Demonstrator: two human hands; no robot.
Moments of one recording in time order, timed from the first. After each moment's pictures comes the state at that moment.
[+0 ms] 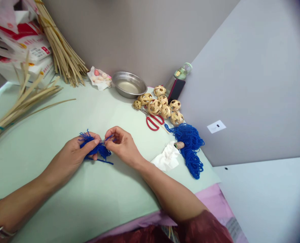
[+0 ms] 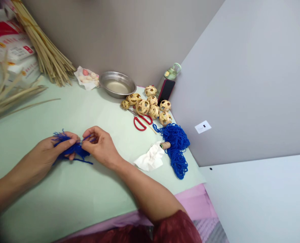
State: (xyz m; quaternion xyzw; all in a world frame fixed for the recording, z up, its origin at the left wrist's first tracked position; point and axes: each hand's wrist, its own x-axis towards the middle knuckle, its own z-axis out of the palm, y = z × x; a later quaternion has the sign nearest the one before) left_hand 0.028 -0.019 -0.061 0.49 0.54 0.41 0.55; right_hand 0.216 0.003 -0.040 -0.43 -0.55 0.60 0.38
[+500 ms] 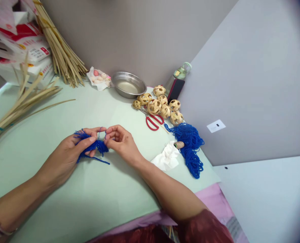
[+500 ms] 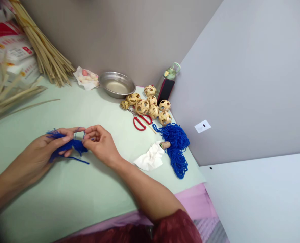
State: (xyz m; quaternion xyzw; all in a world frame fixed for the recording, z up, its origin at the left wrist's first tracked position) left_hand 0.029 -0.021 -0.054 0.41 0.49 0.48 0.61; right_hand 0.216 0.008 -0.046 -0.41 -0.49 0.65 0.42
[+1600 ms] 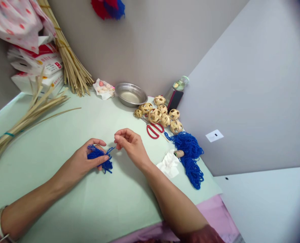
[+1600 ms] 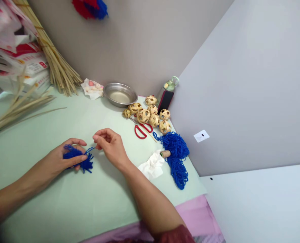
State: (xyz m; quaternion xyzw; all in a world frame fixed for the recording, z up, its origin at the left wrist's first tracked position) left_hand 0.036 -0.019 -0.057 0.48 0.52 0.40 0.58; right_hand 0.230 0.017 -0.031 -0.43 -0.52 0.60 0.42
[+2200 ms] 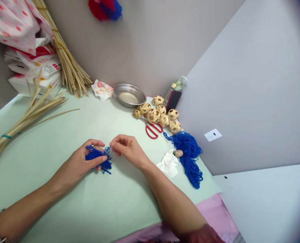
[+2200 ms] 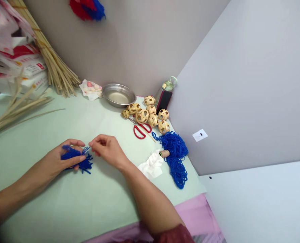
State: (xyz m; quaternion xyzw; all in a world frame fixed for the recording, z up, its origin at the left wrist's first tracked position) left_hand 0.036 -0.018 -0.059 0.47 0.54 0.40 0.57; right_hand 0.237 0.021 -0.031 -0.42 -0.56 0.63 0.33
